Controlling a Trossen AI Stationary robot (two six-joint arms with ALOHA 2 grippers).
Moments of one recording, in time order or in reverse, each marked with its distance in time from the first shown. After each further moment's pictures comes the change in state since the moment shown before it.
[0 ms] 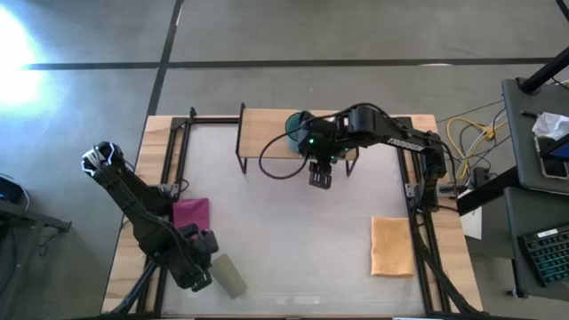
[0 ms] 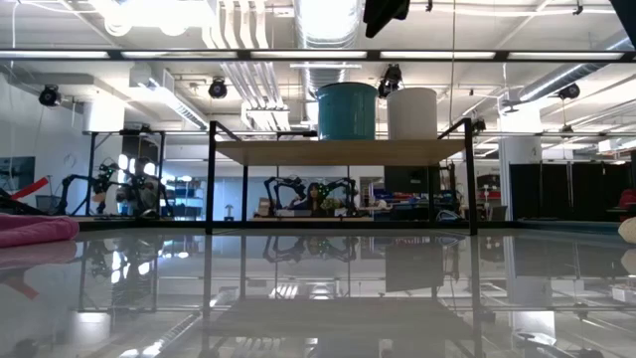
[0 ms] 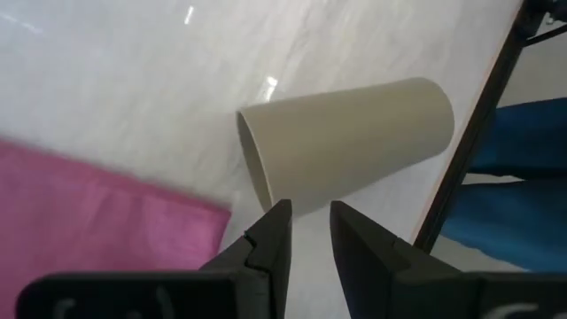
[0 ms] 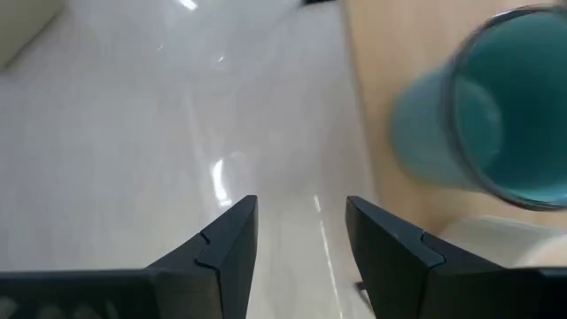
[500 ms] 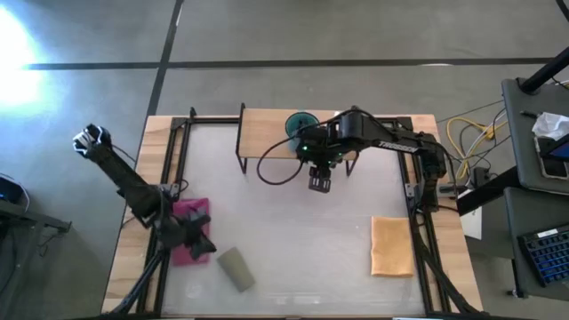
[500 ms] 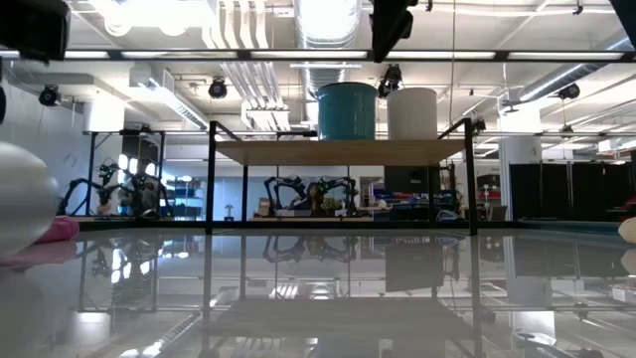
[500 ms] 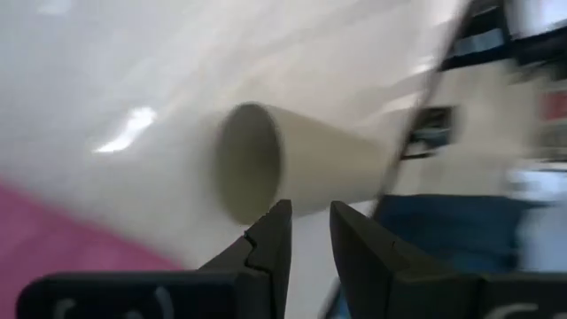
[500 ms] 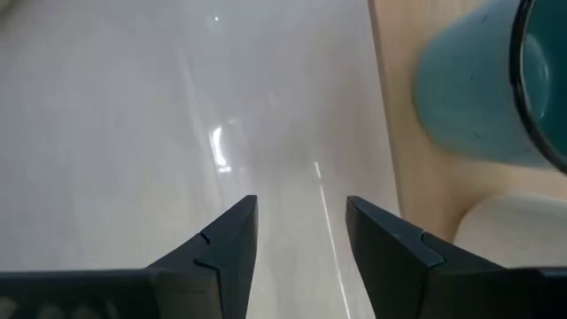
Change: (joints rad) left arm 0.074 -0.475 -0.513 0.484 -0.072 -0.210; right arm -0.001 0.000 -0.129 0.014 -0.011 0.013
